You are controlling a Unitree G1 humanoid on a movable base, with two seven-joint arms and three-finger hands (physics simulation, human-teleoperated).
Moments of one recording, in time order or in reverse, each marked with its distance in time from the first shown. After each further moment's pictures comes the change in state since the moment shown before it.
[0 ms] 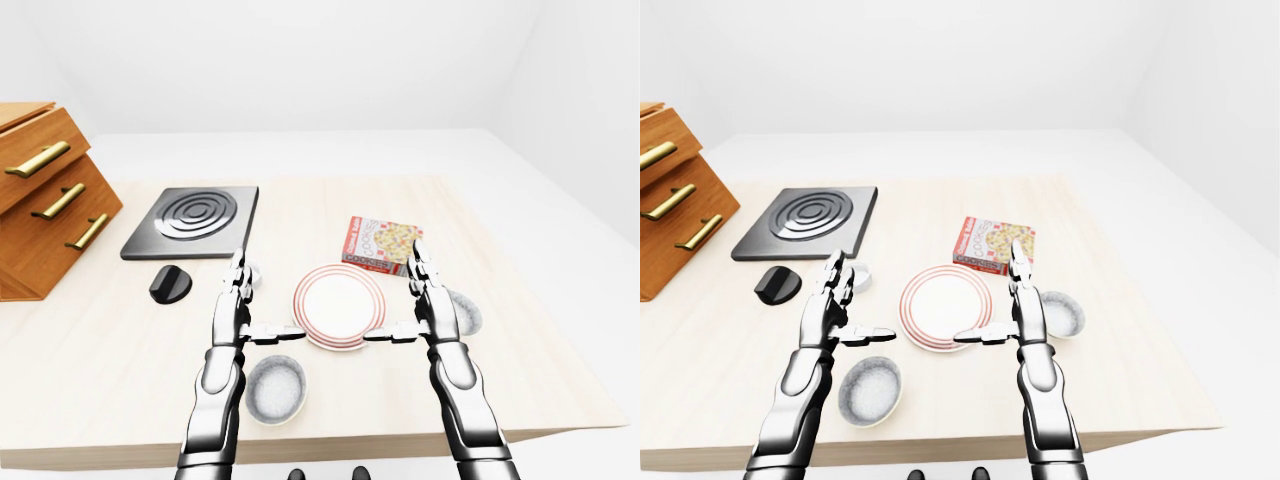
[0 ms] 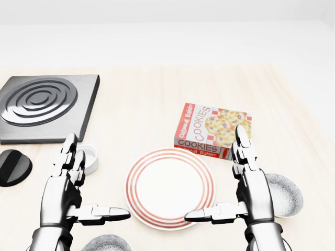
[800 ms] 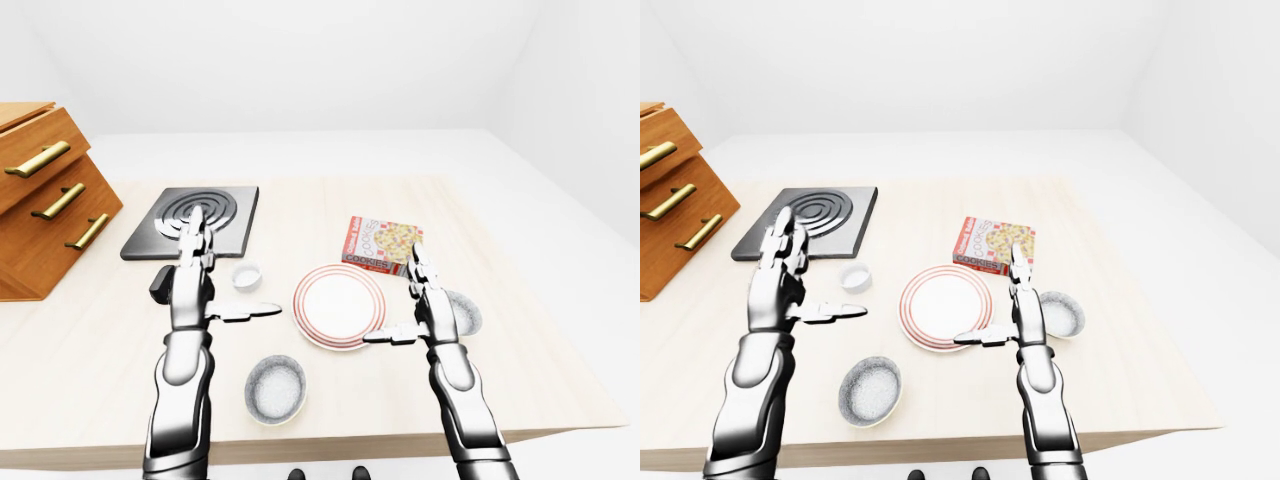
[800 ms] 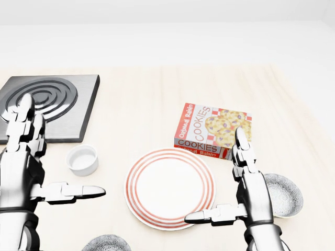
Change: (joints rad) left arm -0.031 0.051 0.084 -0.267 0.108 0.071 0.004; right arm 0.005 0.001 0.002 0.015 -0.014 0.000 -0.010
